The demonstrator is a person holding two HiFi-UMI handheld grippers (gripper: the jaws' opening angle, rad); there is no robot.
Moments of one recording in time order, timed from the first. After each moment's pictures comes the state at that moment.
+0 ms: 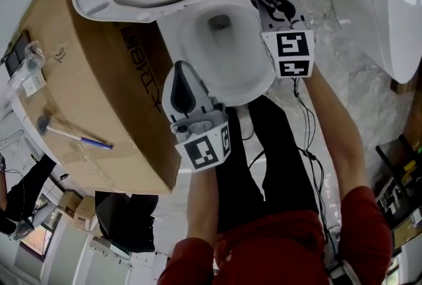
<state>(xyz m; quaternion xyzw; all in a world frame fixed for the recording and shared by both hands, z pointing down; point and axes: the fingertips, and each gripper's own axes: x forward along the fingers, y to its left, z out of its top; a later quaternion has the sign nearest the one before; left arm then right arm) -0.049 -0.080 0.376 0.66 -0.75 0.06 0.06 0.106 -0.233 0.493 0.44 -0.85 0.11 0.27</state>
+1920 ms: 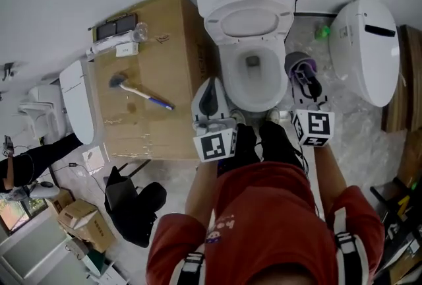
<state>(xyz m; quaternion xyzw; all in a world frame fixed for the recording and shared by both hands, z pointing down) -0.079 0.012 0.103 0.68 -0.73 0.02 0.02 0.130 -0.067 0.144 0.48 -0.86 0.08 0.15</state>
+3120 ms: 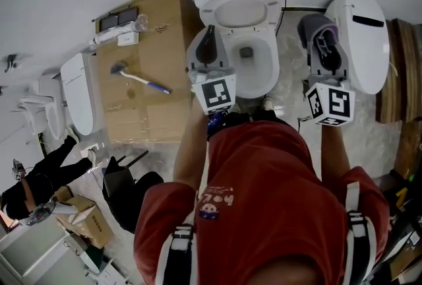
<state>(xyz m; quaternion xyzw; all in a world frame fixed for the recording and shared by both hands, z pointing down) -0.051 -0.045 0.021 0.70 -0.70 0.13 -0.13 0.186 -0.076 -0.001 0.52 -0.85 0.01 0.03</state>
